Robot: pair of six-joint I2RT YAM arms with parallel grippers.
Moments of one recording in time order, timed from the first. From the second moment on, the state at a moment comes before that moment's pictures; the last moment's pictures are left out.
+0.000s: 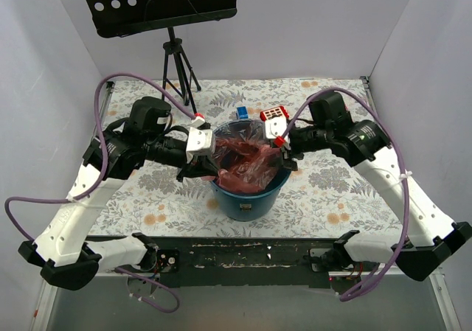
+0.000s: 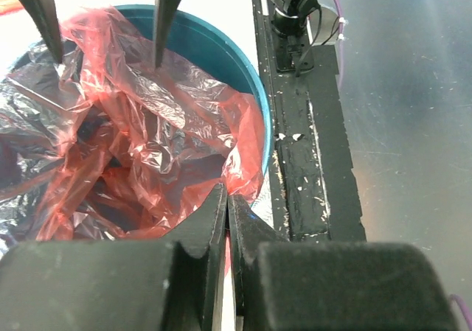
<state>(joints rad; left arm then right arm) -0.64 1.15 1.59 -1.12 0.88 0.61 0.62 1.21 1.47 -0.94 -0.68 -0.88</state>
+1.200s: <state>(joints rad) -0.65 1.00 1.28 -1.14 0.96 0.56 0.66 0.59 0.82 -0.72 -0.54 -1.02</state>
